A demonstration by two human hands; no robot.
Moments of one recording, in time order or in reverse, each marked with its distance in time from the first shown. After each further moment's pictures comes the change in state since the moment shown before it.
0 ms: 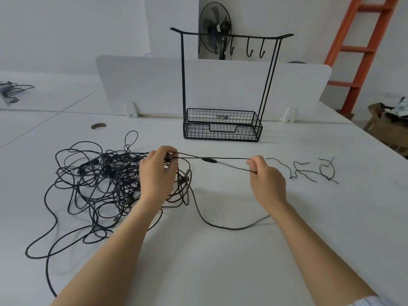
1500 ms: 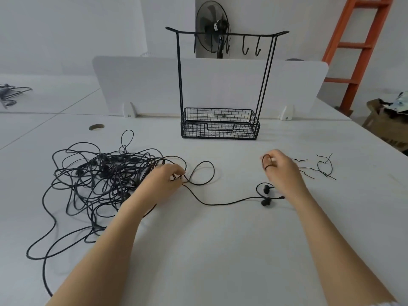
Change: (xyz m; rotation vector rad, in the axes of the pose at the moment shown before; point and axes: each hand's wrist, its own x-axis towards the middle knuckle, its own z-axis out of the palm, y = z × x) left_hand 0.006 -0.018 -0.003 0.250 -0.656 -0.040; right_hand 0.009 0.016 -0.034 0.340 -0.072 0.228
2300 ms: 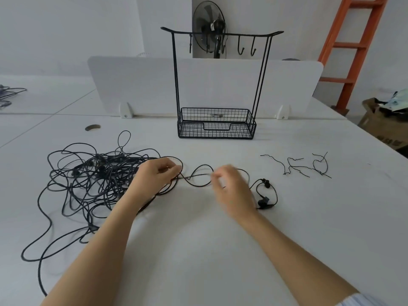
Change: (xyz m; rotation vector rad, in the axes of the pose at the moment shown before) left_hand -0.003 0.003 -0.008 -0.344 0.166 -0.050; right_hand -0.042 -0.023 0.075 0.094 0.046 -0.453
